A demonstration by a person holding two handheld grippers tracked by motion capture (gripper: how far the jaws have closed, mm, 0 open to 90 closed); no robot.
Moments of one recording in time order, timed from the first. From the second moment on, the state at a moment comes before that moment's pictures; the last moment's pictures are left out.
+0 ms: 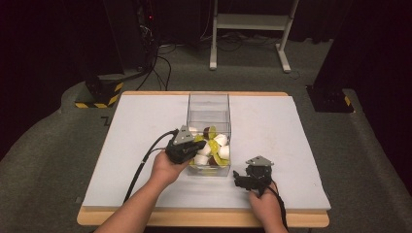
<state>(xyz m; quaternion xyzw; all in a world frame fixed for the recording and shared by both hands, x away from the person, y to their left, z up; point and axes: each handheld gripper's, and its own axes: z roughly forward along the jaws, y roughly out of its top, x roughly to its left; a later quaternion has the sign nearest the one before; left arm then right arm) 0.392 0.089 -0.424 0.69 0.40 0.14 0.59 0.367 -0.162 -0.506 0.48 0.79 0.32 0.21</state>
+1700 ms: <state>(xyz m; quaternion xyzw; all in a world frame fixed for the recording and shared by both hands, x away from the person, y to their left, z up) 0.383 0.113 -0.411 0.63 0.41 0.13 0.64 0.367 -0.162 -0.506 0.48 0.79 0.32 0.21</state>
